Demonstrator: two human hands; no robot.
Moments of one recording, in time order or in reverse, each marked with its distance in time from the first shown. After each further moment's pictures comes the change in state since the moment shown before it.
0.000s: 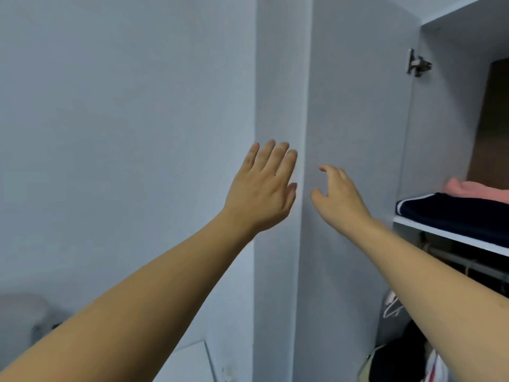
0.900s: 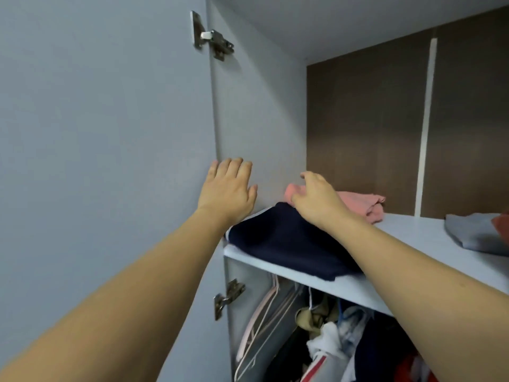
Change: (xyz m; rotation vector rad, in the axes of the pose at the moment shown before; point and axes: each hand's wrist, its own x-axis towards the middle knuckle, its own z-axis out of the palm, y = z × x) left_hand 0.276 0.292 0.273 -0.360 -0.091 0.062; right_hand 0.127 0.379 -0.176 -0.340 0.092 0.361
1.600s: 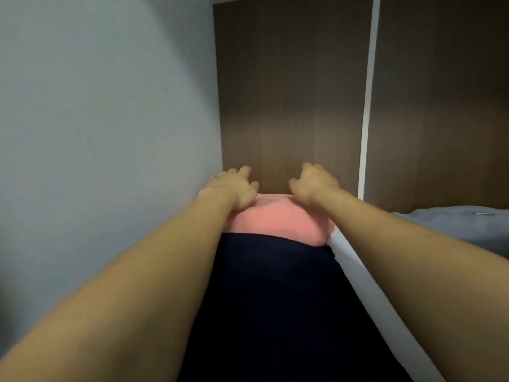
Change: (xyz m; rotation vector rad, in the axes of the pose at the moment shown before) left_hand 0.224 0.125 0.245 -0.451 -0.482 0.102; right_hand 0.186 0.191 0.016 -0.429 0.116 0.480
